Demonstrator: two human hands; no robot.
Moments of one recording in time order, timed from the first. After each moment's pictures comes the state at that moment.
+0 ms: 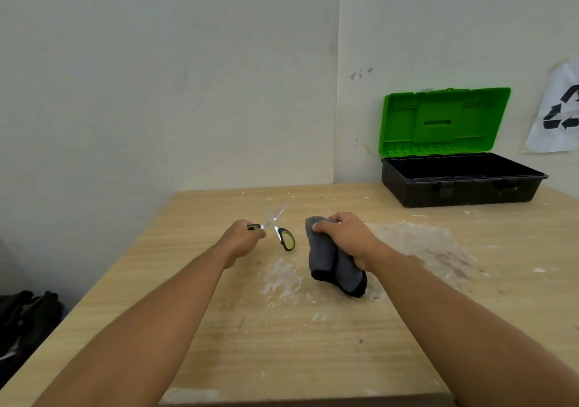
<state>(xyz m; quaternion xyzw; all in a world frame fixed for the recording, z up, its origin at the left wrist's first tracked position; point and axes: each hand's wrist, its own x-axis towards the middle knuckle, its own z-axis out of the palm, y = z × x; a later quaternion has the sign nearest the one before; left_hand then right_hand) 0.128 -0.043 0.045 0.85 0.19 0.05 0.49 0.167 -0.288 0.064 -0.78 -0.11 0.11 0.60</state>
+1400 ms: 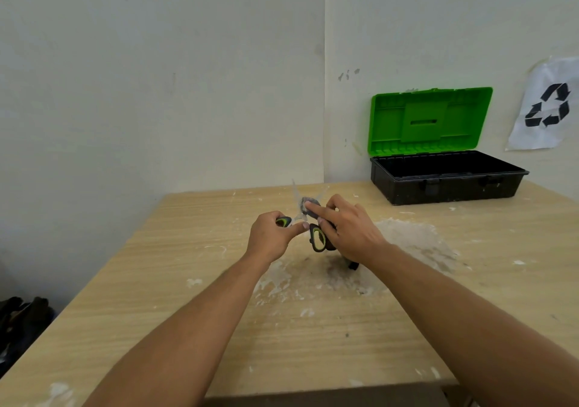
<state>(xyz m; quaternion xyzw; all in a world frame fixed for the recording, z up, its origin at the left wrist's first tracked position) 0.119 -0.139 0.060 0.84 0.08 0.20 0.50 0.171 -0.325 0.066 -0.86 -0.38 -0.27 0.19</state>
